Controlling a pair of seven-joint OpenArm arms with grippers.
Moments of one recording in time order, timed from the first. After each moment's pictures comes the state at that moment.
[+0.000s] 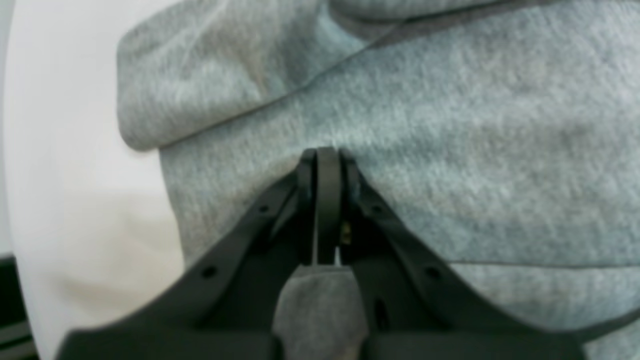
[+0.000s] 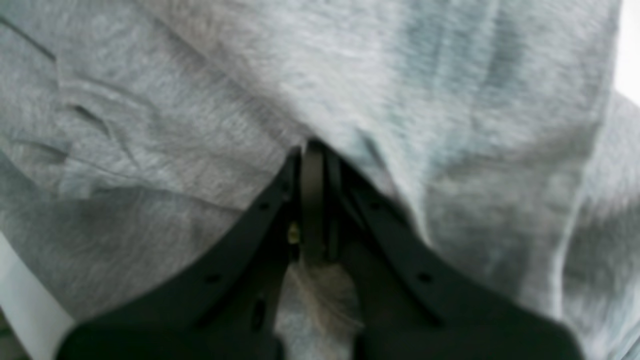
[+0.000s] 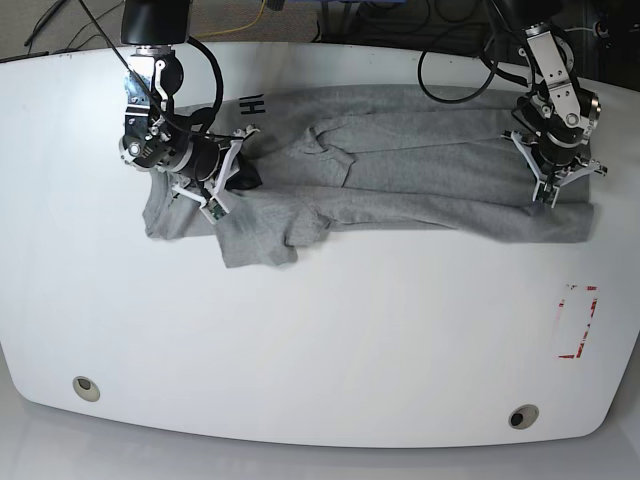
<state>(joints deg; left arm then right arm) 8.2 -4.6 -30.0 87.4 26.4 -38.5 25.6 -4.9 10.0 8.8 84.5 17.5 42.1 -47.7</state>
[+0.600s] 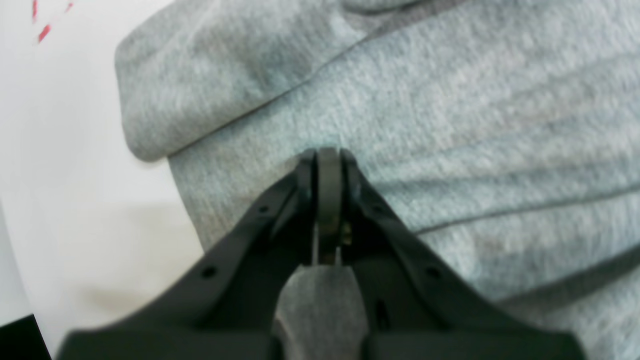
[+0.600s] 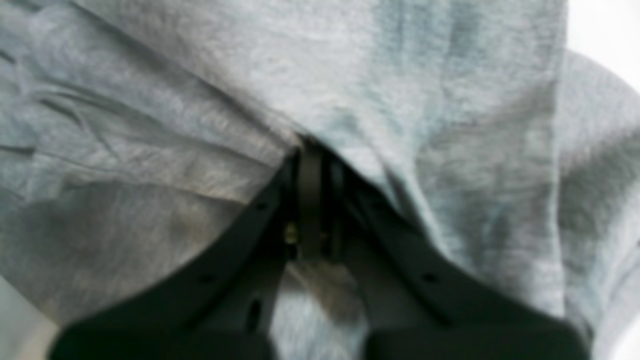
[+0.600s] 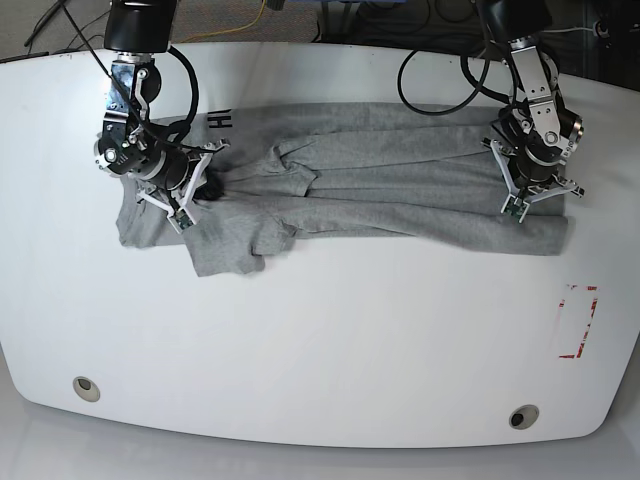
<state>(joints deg) 6.4 -3.4 -25.1 91.2 29.6 -41.7 30.1 -3.7 12.8 12.2 86.9 14.5 41.0 -51.9</state>
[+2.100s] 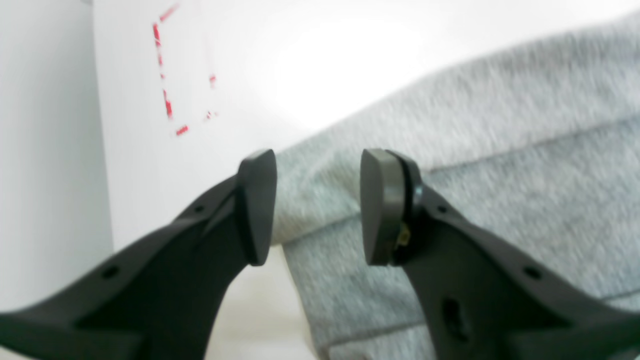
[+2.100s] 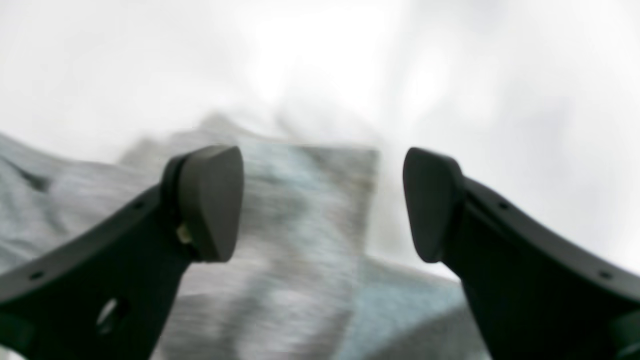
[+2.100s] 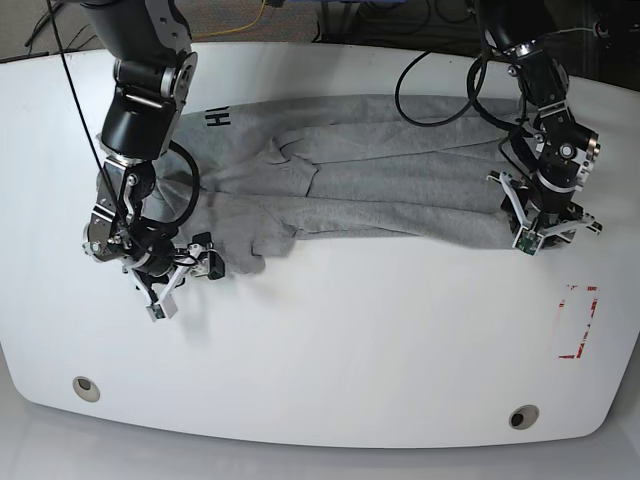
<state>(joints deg) 2.0 -3.3 -25.1 102.8 24.8 -42.3 32.4 23.2 10.1 20.4 60.4 12.4 40.4 -51.2</state>
